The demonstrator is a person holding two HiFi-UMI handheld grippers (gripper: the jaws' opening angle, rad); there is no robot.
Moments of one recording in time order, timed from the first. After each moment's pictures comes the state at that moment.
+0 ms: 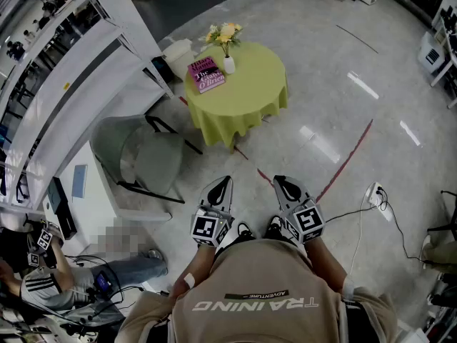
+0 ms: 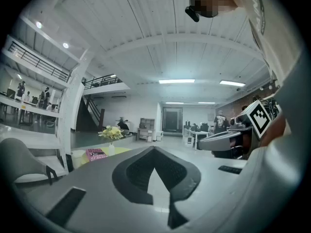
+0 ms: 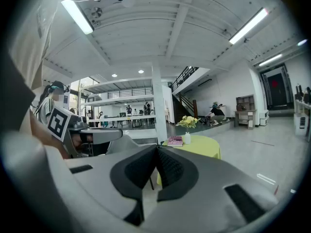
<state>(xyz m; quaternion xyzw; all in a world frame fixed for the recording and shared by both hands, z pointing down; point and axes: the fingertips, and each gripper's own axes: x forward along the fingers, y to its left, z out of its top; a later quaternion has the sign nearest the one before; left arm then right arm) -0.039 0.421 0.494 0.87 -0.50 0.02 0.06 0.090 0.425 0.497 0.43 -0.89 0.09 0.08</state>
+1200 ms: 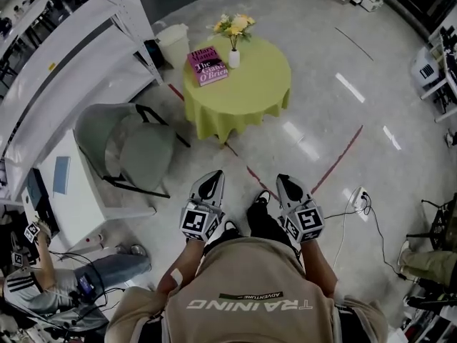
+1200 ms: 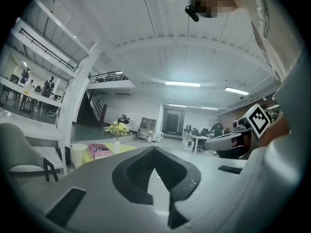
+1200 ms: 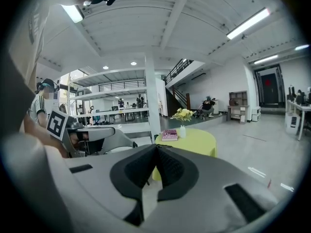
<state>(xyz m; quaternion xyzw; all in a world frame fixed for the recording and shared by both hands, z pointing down) -0.114 0.363 0.523 0.87 -0.49 -0.01 0.10 0.051 0.371 0.522 0.47 -0.87 0.12 0.12</state>
